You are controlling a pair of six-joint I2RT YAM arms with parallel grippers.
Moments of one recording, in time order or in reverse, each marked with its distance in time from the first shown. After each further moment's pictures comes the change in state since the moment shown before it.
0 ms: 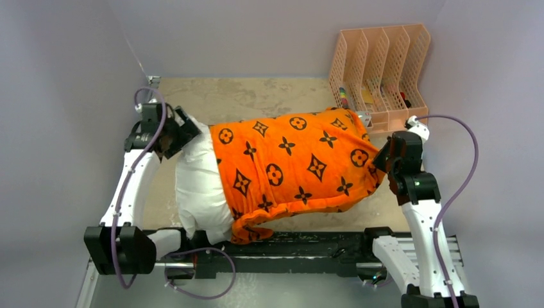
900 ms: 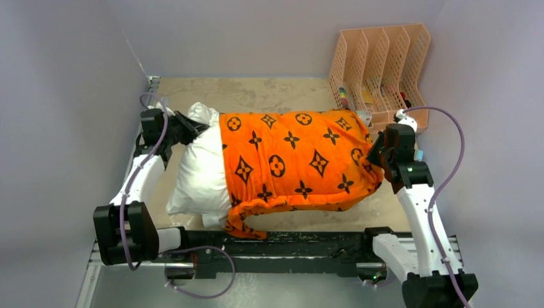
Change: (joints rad) left arm 0.156 0.075 -0.342 0.743 0.621 -0.199; right arm -0.001 0.118 -0.012 0.090 -0.141 -0.060
